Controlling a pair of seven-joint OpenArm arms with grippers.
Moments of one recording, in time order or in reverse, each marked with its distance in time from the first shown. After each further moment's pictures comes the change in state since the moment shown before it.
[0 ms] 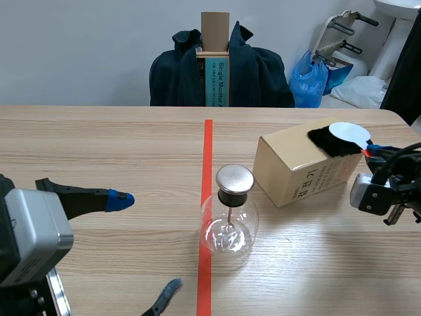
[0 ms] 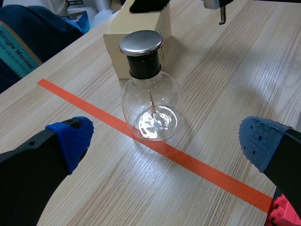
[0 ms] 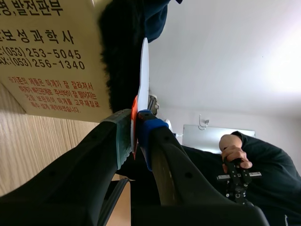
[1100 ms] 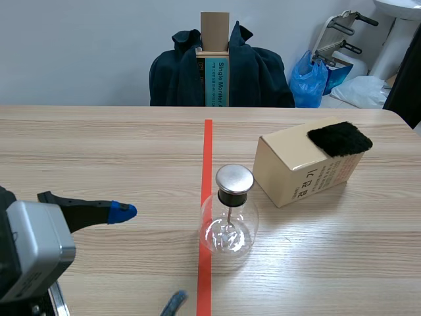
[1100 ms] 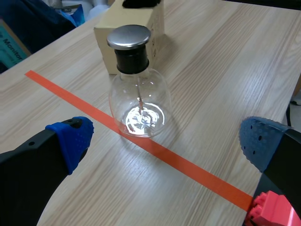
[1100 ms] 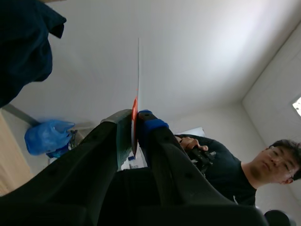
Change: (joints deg) left arm 2.2 2.1 -0.3 0.0 0.0 0.0 0.1; right arm -17.9 21.6 0.9 29.6 43.1 2.7 0.7
